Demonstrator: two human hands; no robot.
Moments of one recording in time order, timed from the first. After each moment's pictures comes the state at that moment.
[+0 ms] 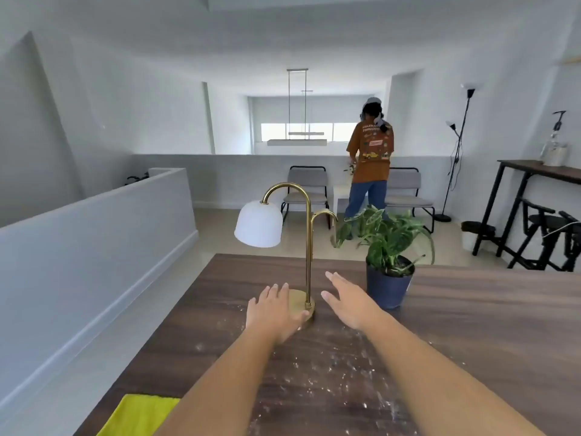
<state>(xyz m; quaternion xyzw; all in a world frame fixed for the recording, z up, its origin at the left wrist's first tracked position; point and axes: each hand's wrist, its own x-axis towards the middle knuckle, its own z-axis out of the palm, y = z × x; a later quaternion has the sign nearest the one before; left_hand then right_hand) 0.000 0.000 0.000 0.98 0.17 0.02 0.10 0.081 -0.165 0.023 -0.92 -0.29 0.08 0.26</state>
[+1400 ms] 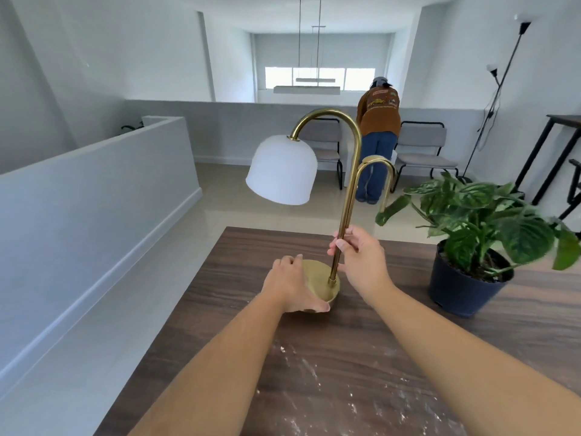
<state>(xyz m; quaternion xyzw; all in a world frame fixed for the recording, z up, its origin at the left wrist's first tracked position) 0.097 0.104 -0.025 0.98 0.13 -0.01 0.17 0.138 -0.031 0.023 -0.77 -0.16 0.02 0.62</state>
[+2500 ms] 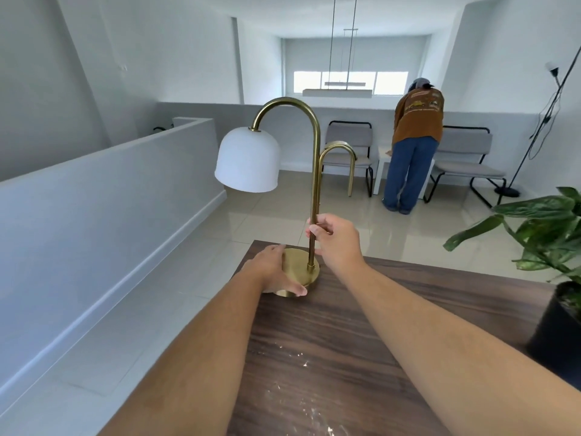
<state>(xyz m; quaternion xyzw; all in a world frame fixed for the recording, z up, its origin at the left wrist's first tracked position) 0.148 0.245 -0.025 0.95 0.21 -0.05 0.23 0.216 0.120 0.006 -0.78 -0.21 0.05 0.59</state>
